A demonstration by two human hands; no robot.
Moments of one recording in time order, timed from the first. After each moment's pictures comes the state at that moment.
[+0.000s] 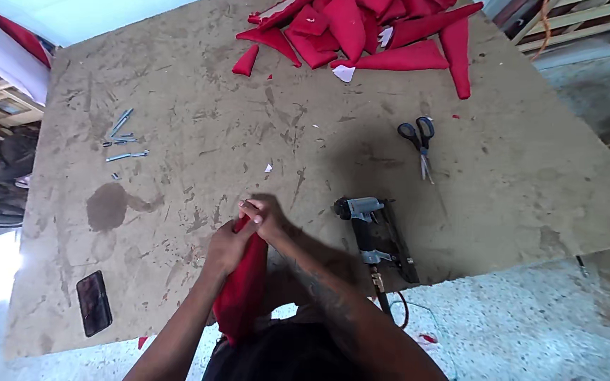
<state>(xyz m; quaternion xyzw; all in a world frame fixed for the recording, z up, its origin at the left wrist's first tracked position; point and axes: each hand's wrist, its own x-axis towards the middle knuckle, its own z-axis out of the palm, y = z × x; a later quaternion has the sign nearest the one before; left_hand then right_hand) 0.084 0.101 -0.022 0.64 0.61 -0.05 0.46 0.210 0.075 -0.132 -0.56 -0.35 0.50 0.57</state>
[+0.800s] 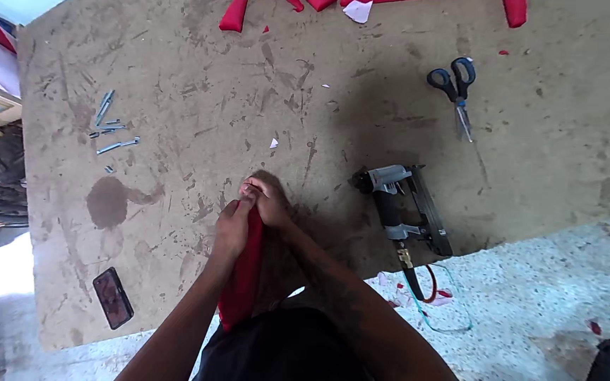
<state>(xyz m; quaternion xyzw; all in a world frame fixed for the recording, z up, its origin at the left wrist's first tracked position) 0.087 0.122 -0.045 0.59 0.64 -0.01 0.50 0.199 0.073 -0.118 -0.56 -0.33 0.47 0.60</state>
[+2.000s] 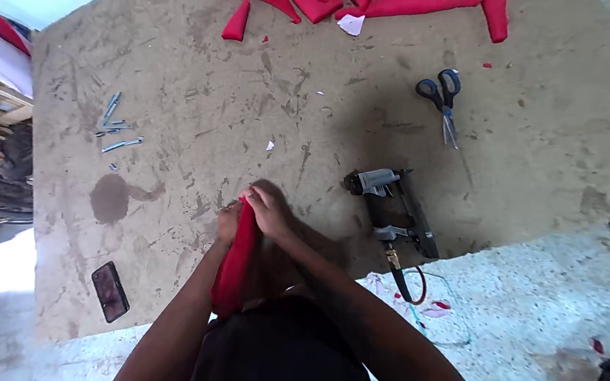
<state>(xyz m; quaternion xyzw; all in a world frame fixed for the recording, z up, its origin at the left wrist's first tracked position) 0.092 0.112 -0.059 0.52 0.65 0.06 0.55 0.191 0.037 -0.116 -0.63 -0.30 0.47 0.55</state>
